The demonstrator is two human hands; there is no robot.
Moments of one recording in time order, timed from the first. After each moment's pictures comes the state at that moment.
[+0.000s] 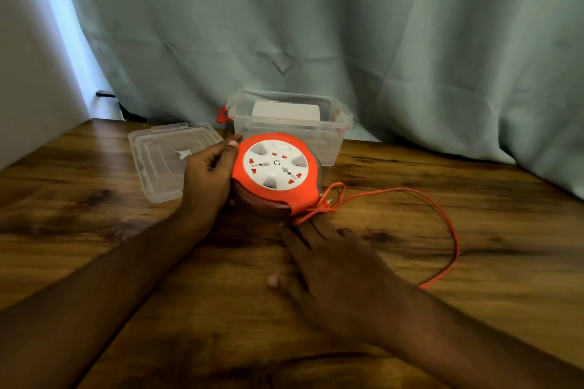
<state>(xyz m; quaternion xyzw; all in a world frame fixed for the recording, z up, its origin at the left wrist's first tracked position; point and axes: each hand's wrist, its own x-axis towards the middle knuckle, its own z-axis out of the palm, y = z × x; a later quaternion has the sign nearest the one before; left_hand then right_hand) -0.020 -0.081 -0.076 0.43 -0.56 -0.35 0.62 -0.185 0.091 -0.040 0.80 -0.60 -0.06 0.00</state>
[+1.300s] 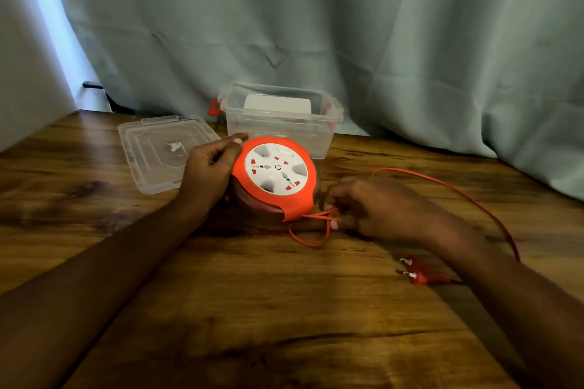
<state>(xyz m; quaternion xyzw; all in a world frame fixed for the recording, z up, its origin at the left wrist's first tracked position) -0.020 -0.075 -0.075 0.41 -0.61 -0.38 0.56 -0.274 0.039 -0.013 0.80 -0.61 0.01 -0.02</state>
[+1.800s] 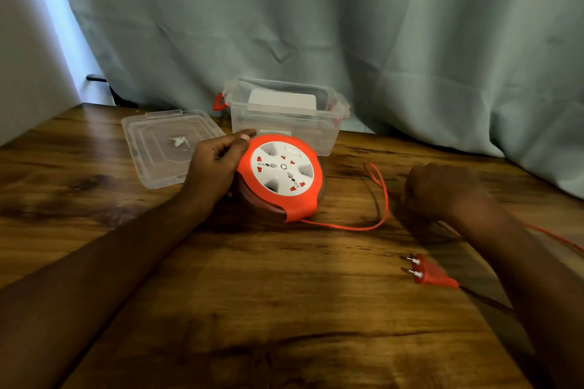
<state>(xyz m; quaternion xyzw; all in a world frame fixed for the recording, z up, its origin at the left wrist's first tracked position) -0.021 -0.073 -0.071 0.41 -0.61 -0.40 0.55 -0.330 0.032 0.000 0.60 -0.78 -0.16 0.09</state>
